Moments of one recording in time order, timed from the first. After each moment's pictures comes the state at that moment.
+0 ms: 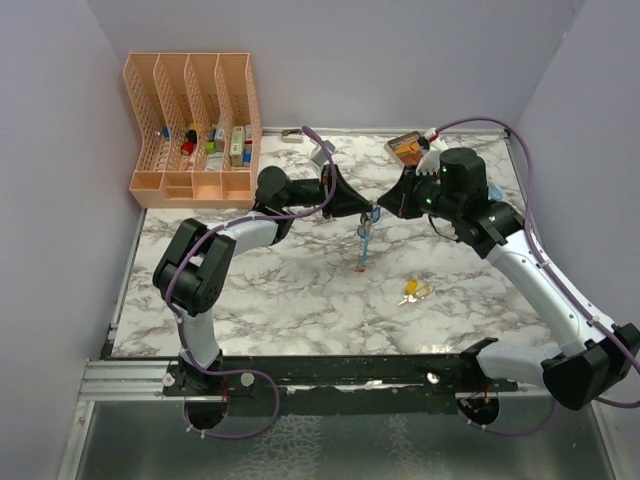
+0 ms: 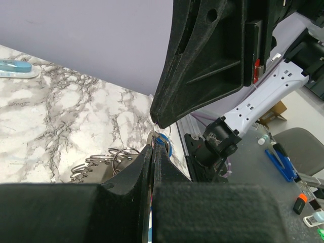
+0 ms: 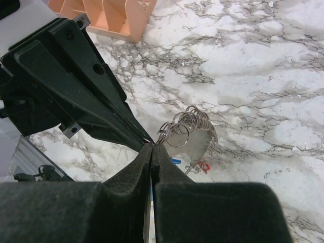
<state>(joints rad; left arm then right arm) -0.51 1.85 1.10 1.17 1.09 -0.87 0.48 1.21 1.23 -0.46 -0.22 0.41</state>
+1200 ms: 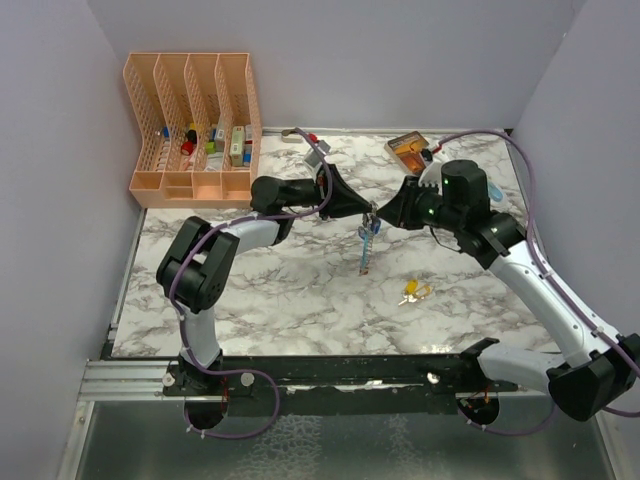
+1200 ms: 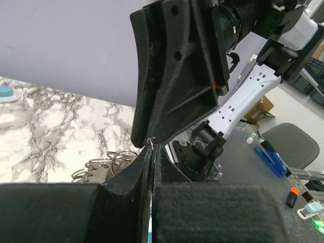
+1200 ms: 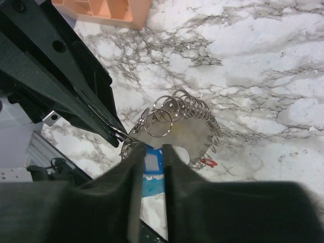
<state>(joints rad) -0.51 1.87 1.10 1.41 1.11 -1.03 0.48 1.15 1.14 -0.46 -0.23 0.47</state>
